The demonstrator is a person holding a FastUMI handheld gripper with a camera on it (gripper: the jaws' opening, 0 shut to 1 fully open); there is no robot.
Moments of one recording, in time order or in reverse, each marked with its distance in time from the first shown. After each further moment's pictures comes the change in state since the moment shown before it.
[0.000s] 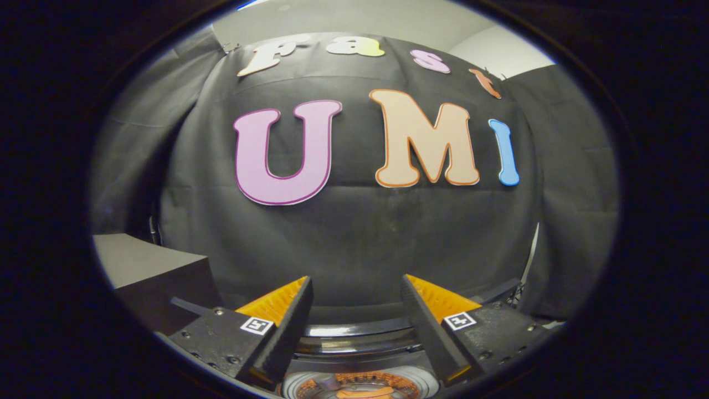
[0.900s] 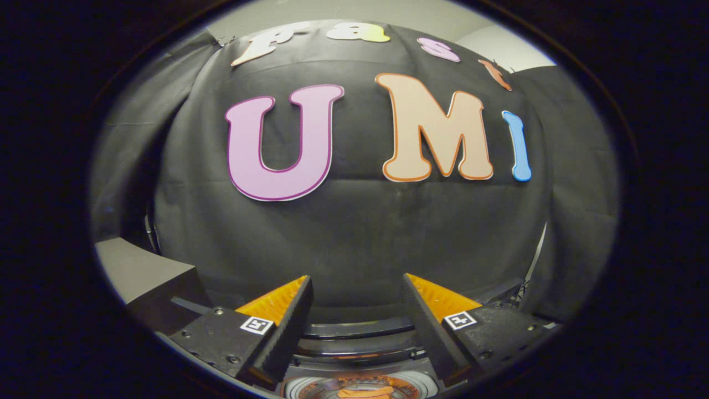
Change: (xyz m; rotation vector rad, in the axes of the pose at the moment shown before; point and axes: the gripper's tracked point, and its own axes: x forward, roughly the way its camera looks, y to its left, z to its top) arm 0.003 -0.001 -0.006 -0.009 0.074 -0.018
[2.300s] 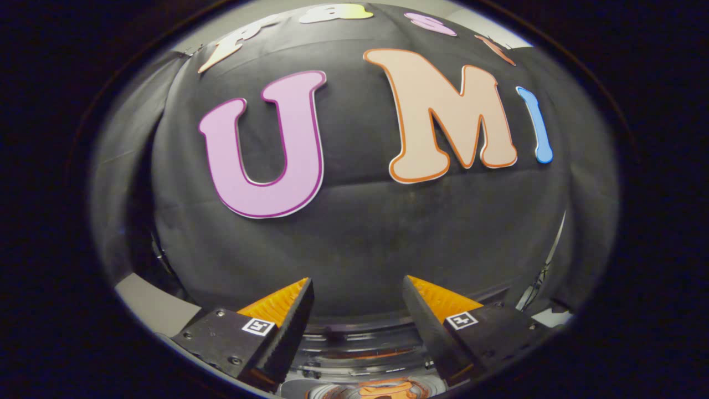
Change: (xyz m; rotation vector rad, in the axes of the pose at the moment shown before) arm 0.013 0.006 0.005 0.098 0.207 0.098
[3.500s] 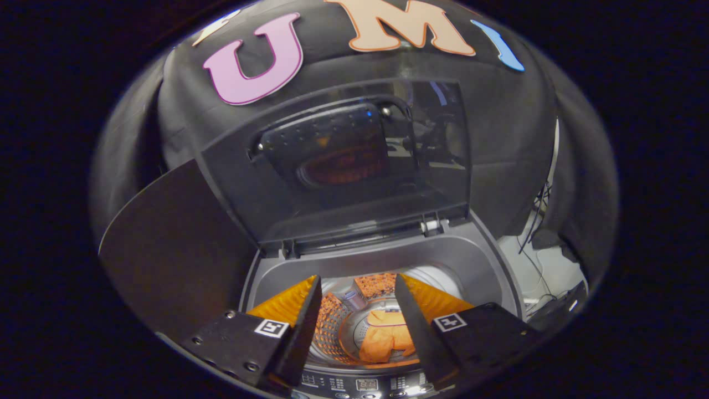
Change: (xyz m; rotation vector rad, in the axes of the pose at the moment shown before) arm -0.132 -0.034 -0.209 0.069 0.364 0.059
